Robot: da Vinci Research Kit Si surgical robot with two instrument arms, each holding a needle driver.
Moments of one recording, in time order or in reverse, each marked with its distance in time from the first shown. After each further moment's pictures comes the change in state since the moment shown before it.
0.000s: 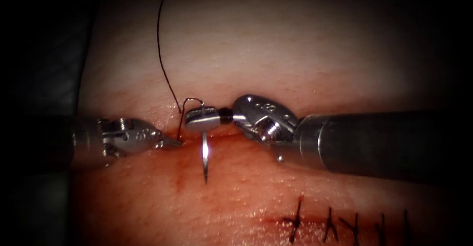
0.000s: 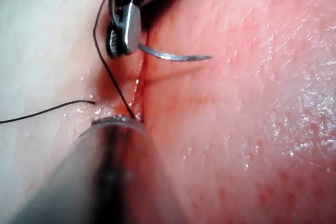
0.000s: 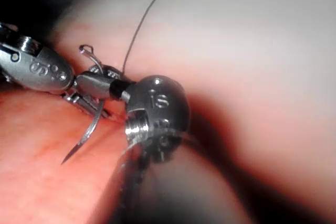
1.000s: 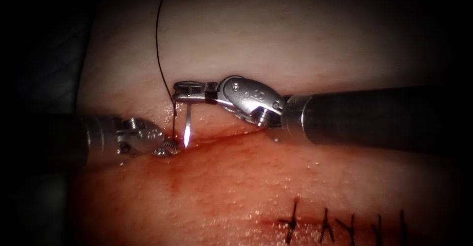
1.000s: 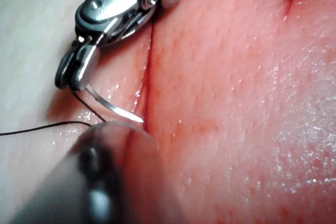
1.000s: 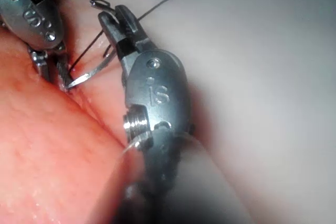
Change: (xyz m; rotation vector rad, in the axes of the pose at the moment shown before) right arm -0.001 0.004 0.004 -0.040 0.074 -0.525; left arm -0.001 0.001 0.001 -0.100 -0.160 -0.132
